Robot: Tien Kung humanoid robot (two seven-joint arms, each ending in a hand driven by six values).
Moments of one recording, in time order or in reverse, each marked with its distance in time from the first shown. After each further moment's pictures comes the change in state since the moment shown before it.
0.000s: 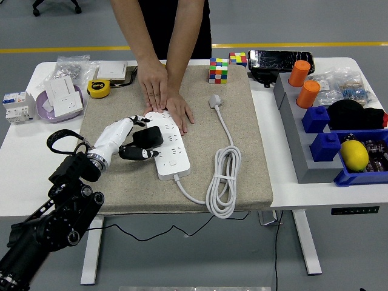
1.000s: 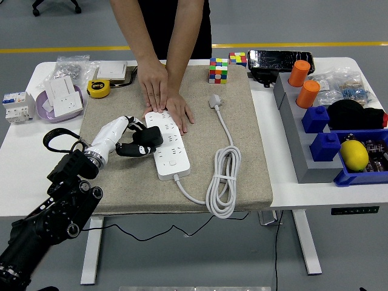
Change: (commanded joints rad) left arm -0.035 0.000 -0.004 0.060 -0.075 0.006 -0.004; right arm 0.004 0.001 -0.005 0.000 0.003 -0.001 -0.003
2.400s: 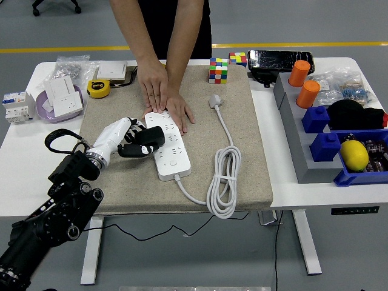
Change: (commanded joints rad) left arm 0.007 0.000 0.002 -0.022 0.008 -0.001 -0.023; right arm -0.005 -0.004 -0.006 0.000 0.000 0.000 -0.002
